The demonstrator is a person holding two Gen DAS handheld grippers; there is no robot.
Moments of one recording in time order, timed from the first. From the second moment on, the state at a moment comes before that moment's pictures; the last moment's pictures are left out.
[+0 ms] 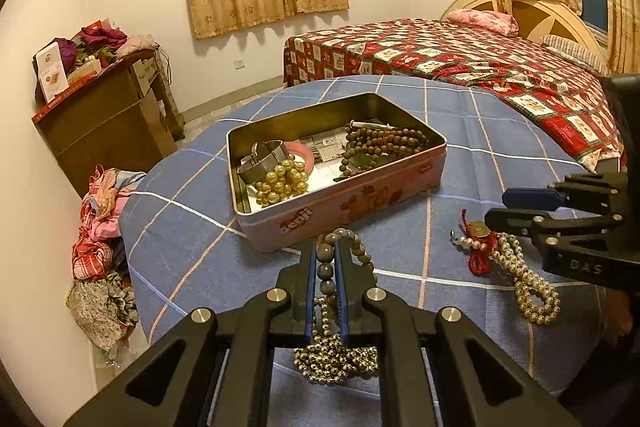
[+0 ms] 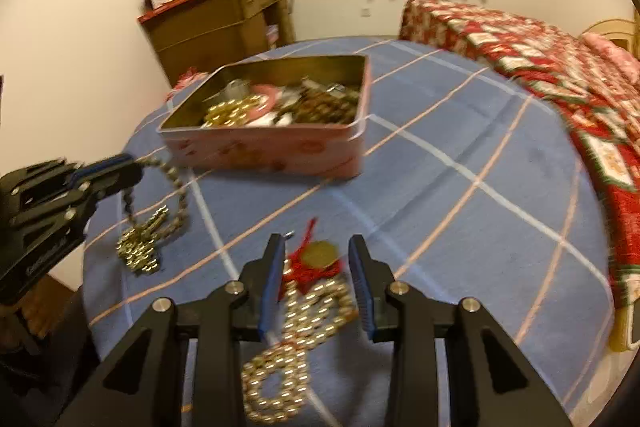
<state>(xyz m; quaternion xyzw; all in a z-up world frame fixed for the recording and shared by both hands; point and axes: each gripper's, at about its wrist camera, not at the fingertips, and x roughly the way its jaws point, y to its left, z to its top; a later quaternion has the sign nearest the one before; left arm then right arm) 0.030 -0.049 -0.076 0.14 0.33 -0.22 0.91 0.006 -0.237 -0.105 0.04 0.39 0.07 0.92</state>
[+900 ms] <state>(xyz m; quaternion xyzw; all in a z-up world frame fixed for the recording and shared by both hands) 0.035 -0.042 -0.078 0.13 0.33 -0.22 0.91 0.021 -0.213 -0.121 -0.04 0.42 0.07 0.90</state>
